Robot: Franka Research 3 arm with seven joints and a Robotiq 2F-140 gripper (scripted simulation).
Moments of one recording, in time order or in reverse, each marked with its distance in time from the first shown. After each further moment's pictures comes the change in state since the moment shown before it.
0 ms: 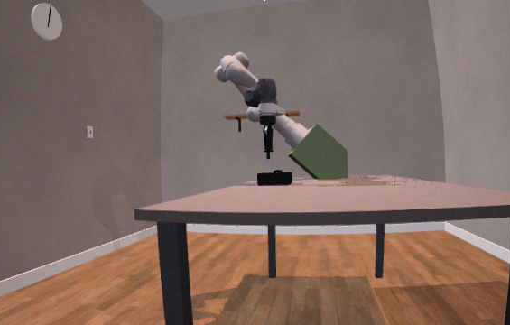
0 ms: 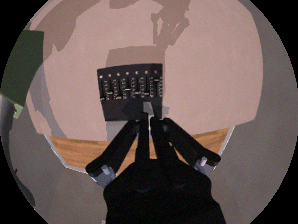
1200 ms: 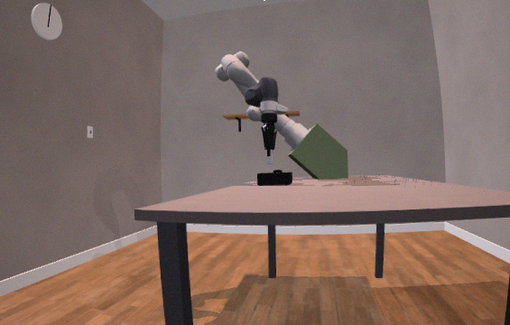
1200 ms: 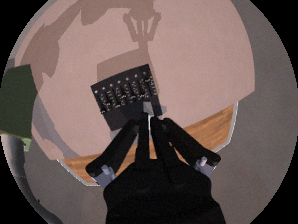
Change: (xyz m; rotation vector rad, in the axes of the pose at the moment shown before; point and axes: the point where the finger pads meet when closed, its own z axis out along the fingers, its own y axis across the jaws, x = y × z) arm 0.005 0.001 -0.011 -0.075 0.011 0.259
